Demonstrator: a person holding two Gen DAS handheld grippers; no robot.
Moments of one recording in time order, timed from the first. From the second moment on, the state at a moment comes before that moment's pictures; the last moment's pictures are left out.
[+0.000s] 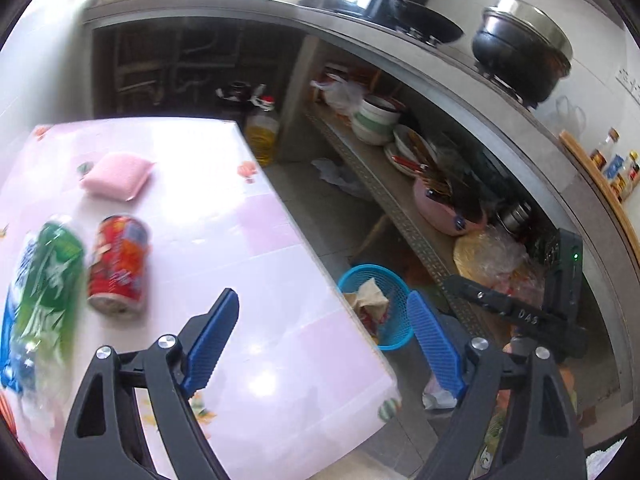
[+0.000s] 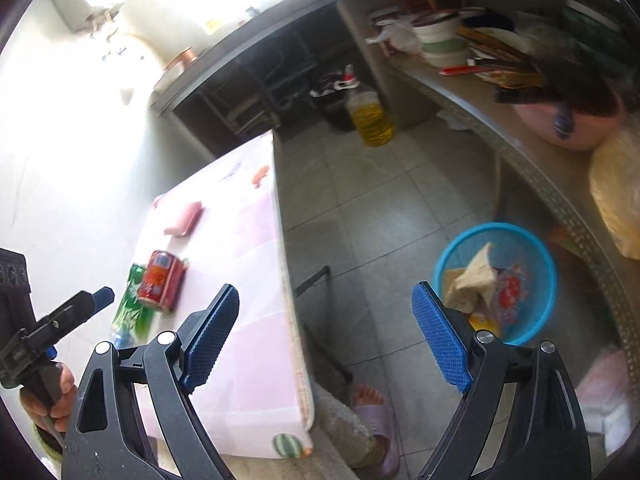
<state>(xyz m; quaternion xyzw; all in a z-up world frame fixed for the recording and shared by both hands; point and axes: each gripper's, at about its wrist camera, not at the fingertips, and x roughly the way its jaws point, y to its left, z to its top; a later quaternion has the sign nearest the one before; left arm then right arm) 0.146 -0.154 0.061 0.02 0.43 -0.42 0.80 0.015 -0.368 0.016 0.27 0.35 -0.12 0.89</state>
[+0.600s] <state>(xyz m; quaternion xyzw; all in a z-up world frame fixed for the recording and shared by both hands) 0.160 -0.024 0.067 -0.01 0.39 -0.33 0.86 0.103 -0.292 0.031 0.22 0.40 0.00 0.89</state>
